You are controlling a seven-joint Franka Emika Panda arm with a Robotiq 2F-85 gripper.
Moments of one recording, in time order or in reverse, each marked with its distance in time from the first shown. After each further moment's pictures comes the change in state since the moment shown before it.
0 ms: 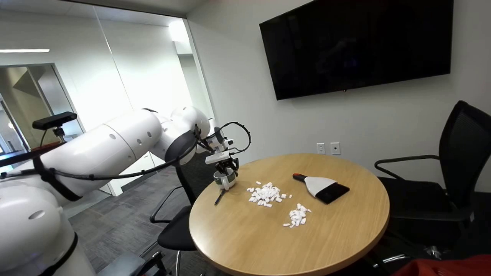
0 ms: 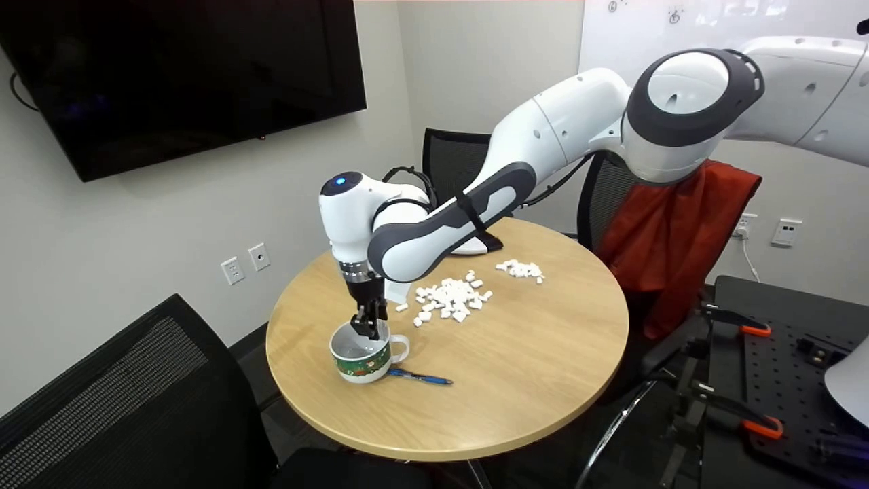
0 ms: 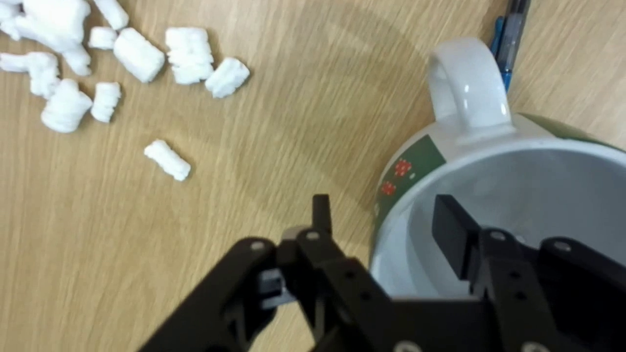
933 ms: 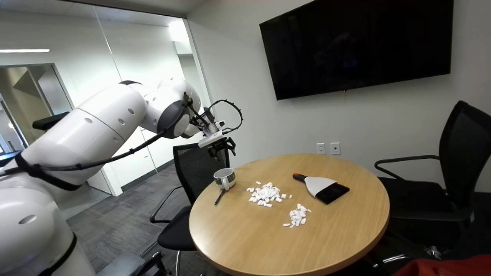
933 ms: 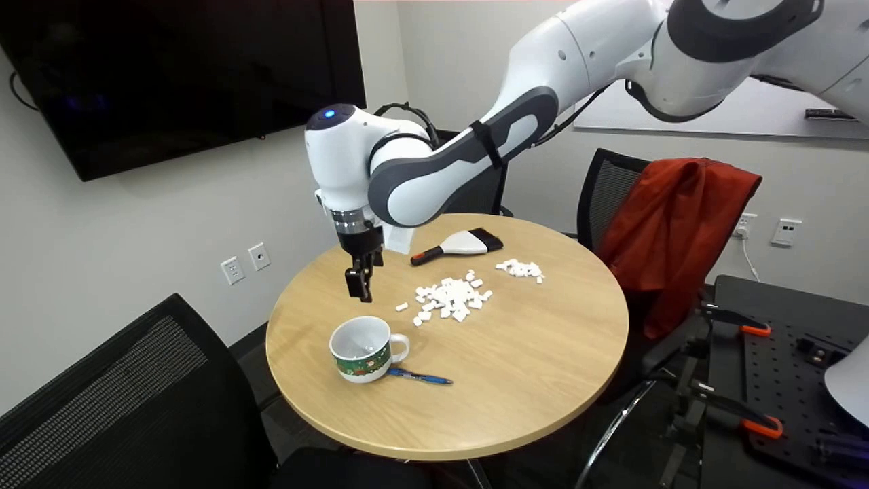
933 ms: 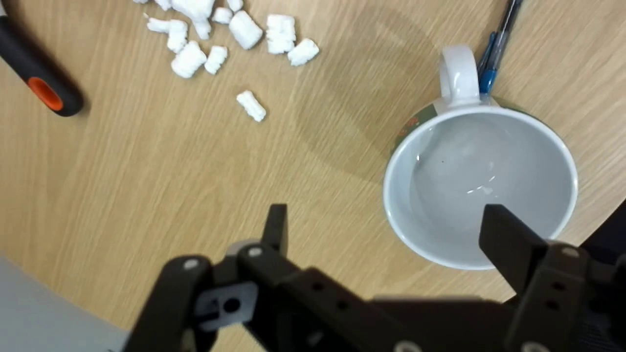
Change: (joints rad) arm -0.074 -0.269 0.027 -0.247 -0.015 -0.035 -0.021
